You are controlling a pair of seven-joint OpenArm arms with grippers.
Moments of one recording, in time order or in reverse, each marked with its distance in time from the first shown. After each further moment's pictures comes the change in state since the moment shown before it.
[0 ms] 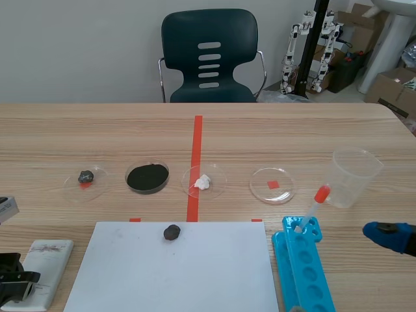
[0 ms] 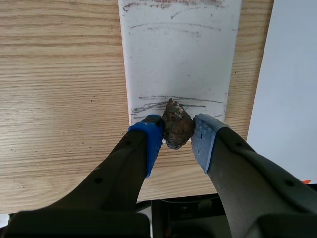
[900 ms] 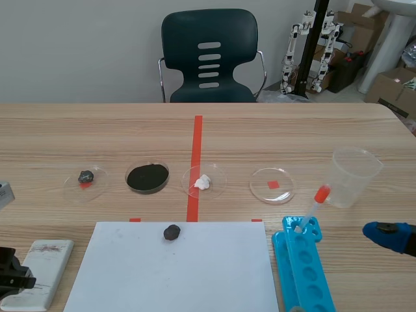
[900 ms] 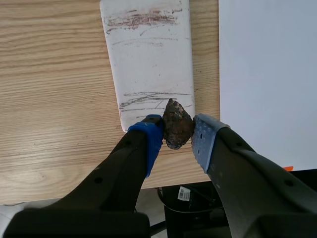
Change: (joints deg) left arm 8.4 0.0 -1.3 14.4 3.4 1.9 -2.8; right arm 0.0 0.0 0.0 0.0 0.0 0.0 0.0
